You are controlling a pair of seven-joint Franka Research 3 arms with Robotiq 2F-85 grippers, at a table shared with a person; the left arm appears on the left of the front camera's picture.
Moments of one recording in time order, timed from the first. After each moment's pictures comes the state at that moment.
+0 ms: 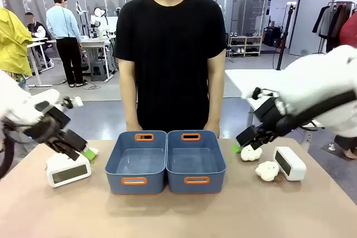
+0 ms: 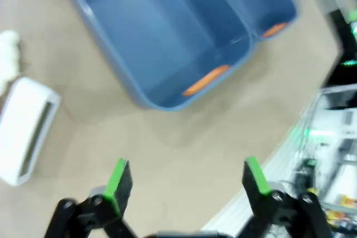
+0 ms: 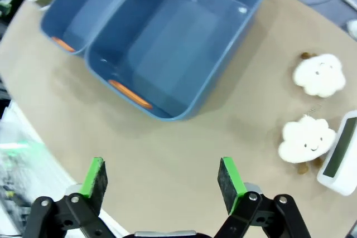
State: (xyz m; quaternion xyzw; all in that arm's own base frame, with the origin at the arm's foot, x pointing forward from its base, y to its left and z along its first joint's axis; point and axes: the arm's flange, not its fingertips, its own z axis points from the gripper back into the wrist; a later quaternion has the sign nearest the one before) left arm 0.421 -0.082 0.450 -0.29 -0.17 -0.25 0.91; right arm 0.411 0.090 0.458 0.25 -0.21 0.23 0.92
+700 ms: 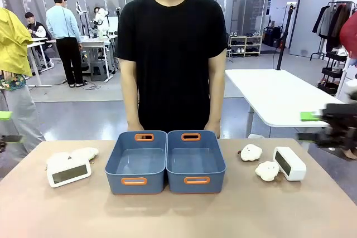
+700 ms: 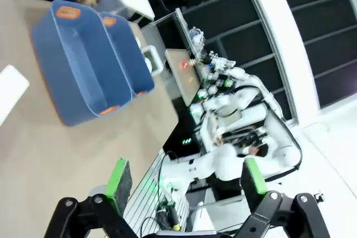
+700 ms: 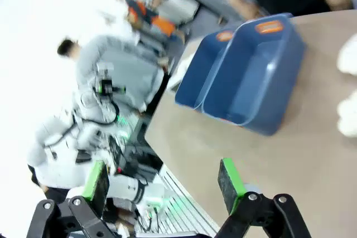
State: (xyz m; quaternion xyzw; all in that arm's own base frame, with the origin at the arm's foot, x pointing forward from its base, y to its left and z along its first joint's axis) left arm 0.384 0.130 0.442 -0.64 -0.22 -0.08 0.74; right arm 0.343 -0.095 0.444 0.60 -0.27 0.04 0.75
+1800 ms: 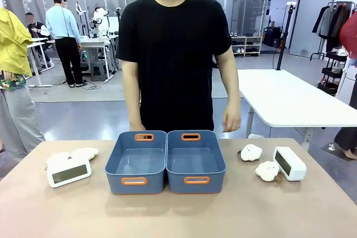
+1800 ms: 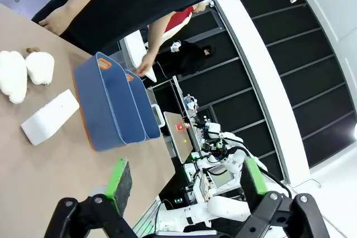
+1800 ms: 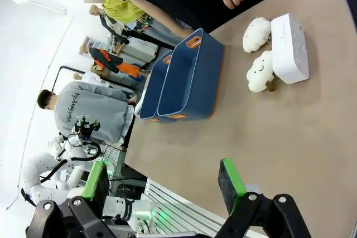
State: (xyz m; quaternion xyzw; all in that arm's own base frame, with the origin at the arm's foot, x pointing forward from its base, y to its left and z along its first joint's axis) left arm 0.344 0.234 0.413 -0.65 -0.31 0.03 0.69; right arm 0.256 -0.216 0.427 0.55 -0.31 -0.07 0.77
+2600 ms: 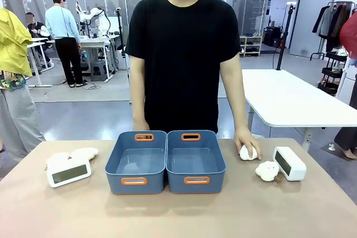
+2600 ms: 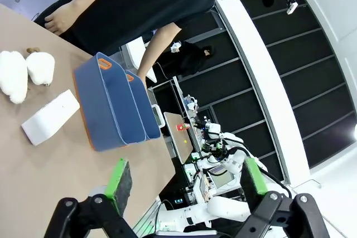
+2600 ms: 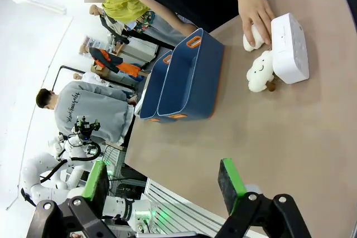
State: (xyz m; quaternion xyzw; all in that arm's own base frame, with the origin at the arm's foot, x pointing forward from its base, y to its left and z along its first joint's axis) left arm 0.343 0.235 0.413 -0.65 -0.31 0.03 0.69; right arm 0.256 -0.216 0.427 0.55 -0.31 -0.07 0.77
